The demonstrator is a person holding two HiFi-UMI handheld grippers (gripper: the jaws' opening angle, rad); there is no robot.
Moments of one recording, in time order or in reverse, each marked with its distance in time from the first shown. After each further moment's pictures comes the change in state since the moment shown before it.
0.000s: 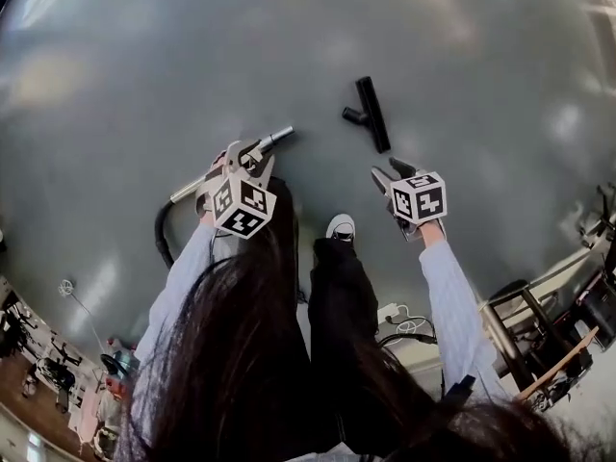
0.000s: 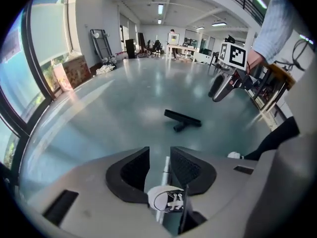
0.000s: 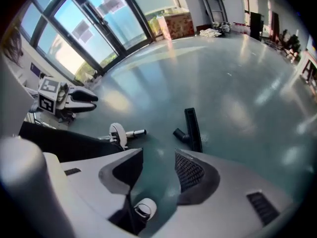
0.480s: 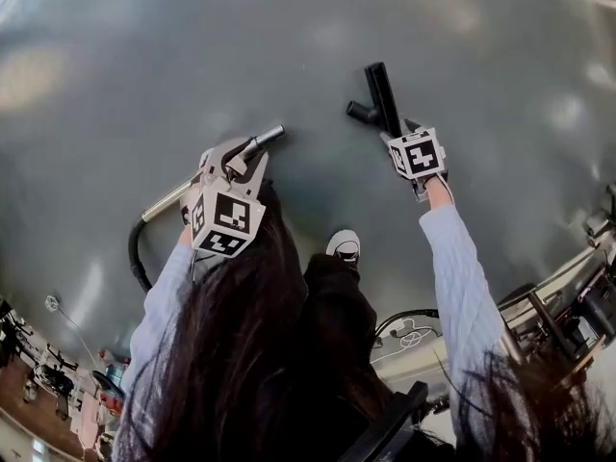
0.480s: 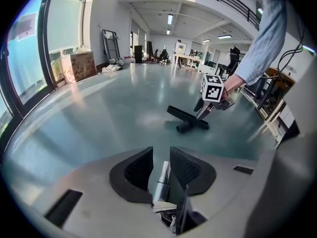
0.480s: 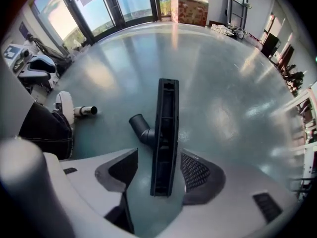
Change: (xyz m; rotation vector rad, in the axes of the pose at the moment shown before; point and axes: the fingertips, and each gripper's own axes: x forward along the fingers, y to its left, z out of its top) left arm 0.095 0.005 -0.049 -0.106 -0.122 -0.007; right arm 0.178 -0.125 -0.007 -0.177 0.140 -0.233
